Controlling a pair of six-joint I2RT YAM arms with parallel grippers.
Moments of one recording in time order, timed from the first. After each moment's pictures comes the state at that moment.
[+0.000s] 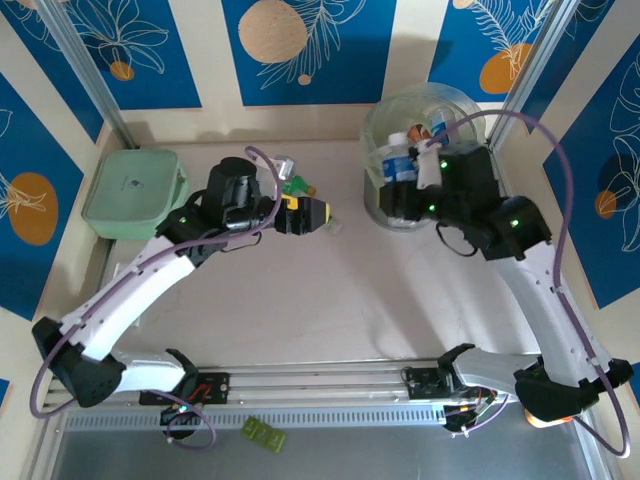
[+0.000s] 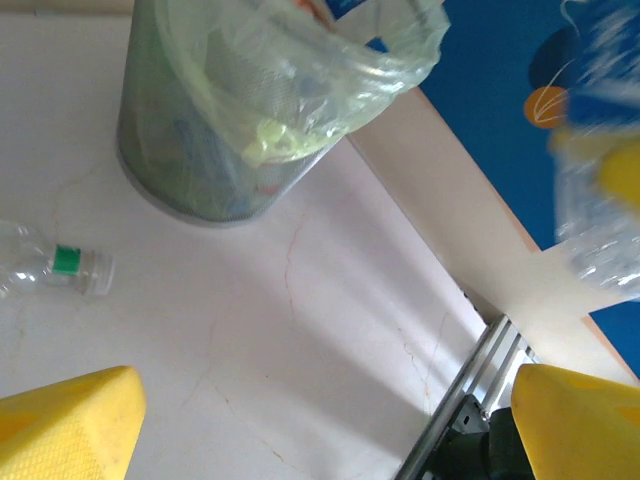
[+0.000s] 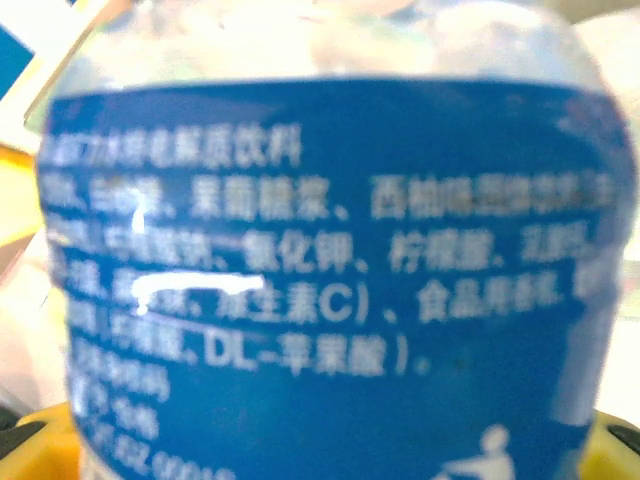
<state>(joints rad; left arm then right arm) -0.68 1.30 1.36 -0.53 0.35 -0.49 0.44 1.18 1.65 -1.09 -0.08 0.27</state>
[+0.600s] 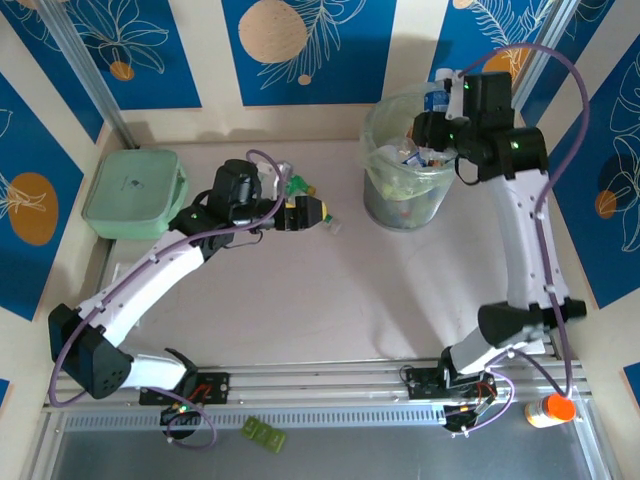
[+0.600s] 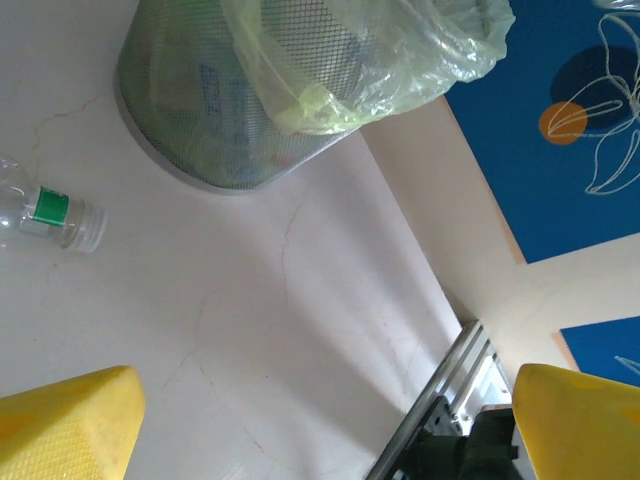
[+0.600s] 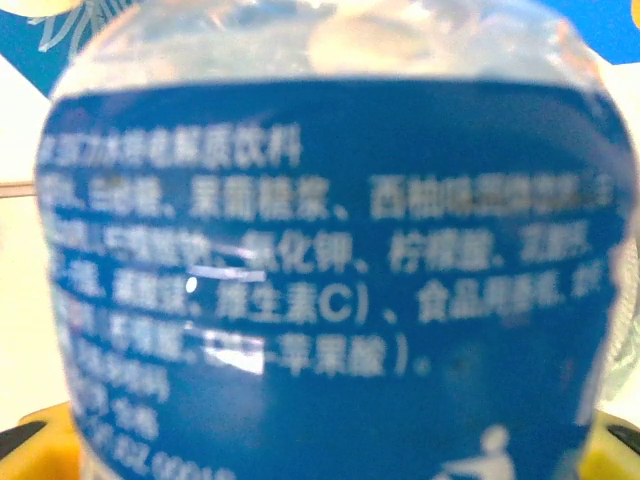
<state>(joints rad) -0.59 1.33 1.25 -0.41 0.48 -0.60 0.17 1.66 2.15 -1.13 0.03 0.18</state>
